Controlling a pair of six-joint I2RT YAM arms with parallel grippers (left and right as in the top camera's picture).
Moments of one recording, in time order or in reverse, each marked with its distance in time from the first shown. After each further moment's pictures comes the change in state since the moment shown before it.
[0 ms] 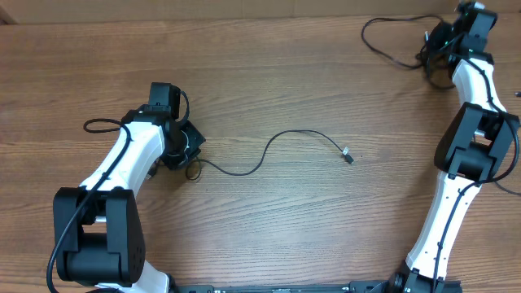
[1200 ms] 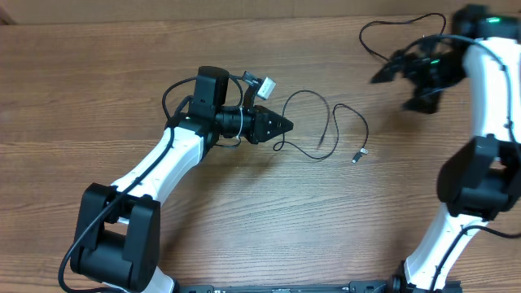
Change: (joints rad) left arm -0.249 0.003 -0.006 0.632 0.907 0.571; right arm 0.167 -0.510 -0.193 -1.229 -0.397 0.011
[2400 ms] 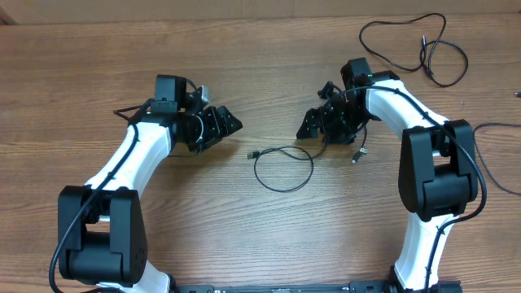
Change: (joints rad) left arm 0.217 0.000 0.000 -0.388 -0.465 -0.307; right arm 0.335 0.000 -0.529 0.501 -0.030 -0.171
